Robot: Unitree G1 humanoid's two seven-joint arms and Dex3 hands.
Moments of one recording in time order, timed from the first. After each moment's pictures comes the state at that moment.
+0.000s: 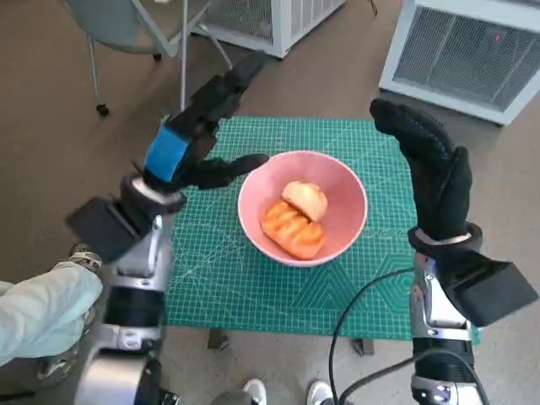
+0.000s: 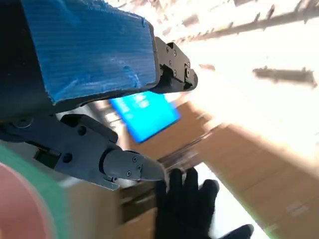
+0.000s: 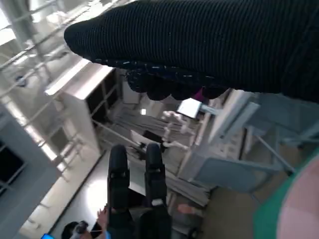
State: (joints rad) left arm -0.70 0.14 0.09 0.44 -0.26 -0.56 -0.44; right arm -0.57 -0.14 -0.11 0.30 0.16 -0.61 0.28
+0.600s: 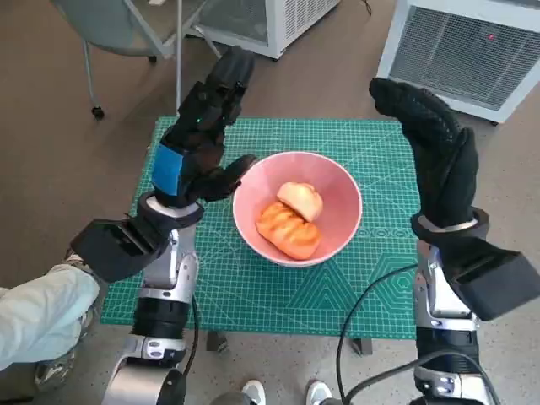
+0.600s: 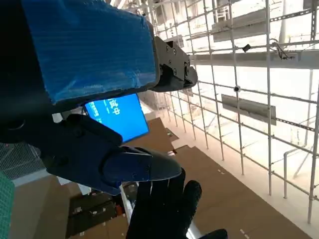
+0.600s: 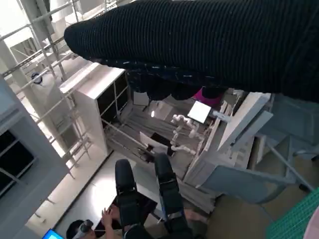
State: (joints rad) left arm -0.68 0.07 0.12 0.46 -0.29 -0.62 -0.44; right arm -0.61 -0.16 -0.11 0.28 0.15 -0.58 0.27
